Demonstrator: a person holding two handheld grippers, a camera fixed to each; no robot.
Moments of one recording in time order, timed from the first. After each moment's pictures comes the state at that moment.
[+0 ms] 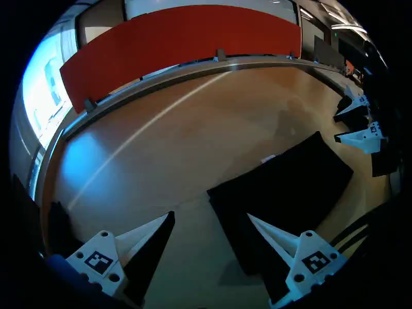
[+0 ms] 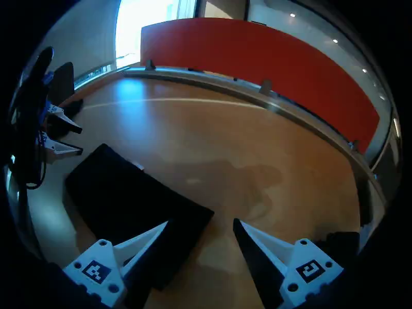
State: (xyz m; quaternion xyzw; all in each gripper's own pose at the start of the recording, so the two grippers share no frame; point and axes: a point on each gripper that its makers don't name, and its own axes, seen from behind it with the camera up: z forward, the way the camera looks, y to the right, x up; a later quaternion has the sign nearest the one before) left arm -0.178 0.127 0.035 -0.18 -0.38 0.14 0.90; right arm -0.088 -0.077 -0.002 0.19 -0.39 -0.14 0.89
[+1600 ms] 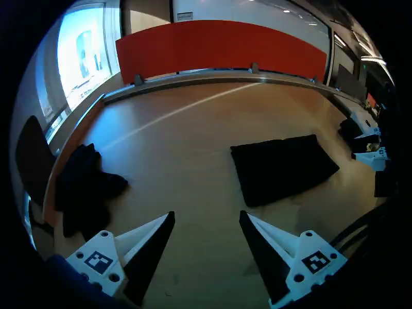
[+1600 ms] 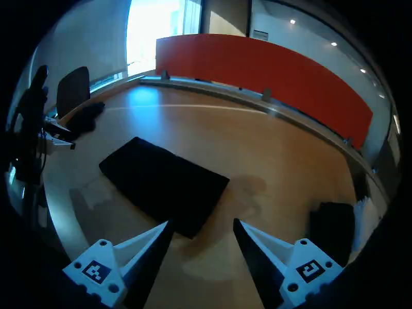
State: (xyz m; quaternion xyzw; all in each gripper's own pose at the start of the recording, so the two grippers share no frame) left arm -0.146 0.052 -0.100 -0.08 -0.37 0.06 0.92; right arm -0.051 -0.066 -0.107 0.22 -0.36 -0.13 0.90
